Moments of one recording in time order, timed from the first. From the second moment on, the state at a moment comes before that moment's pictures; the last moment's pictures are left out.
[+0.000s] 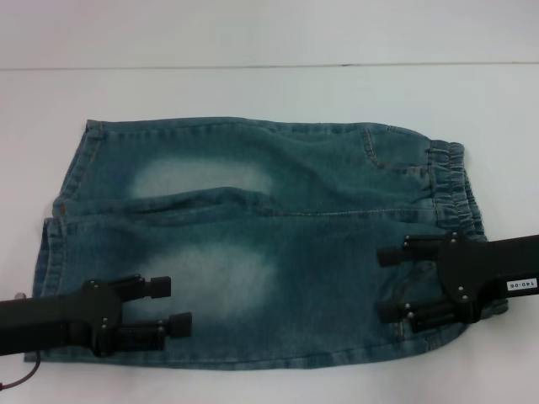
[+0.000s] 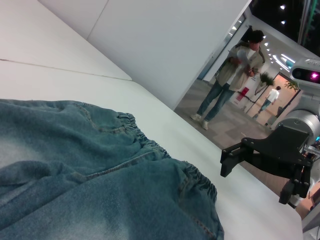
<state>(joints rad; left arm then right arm) -0.39 -2.11 0.48 0.68 2.23 1.83 -1.52 0.52 2.07 -0.68 -0.73 -2.18 -1.81 1.44</state>
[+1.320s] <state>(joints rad) -0.39 -2.09 0.42 0.77 2.22 1.89 -1.65 0.52 2.07 -0.69 -0.71 -2.18 -1.80 1.49</state>
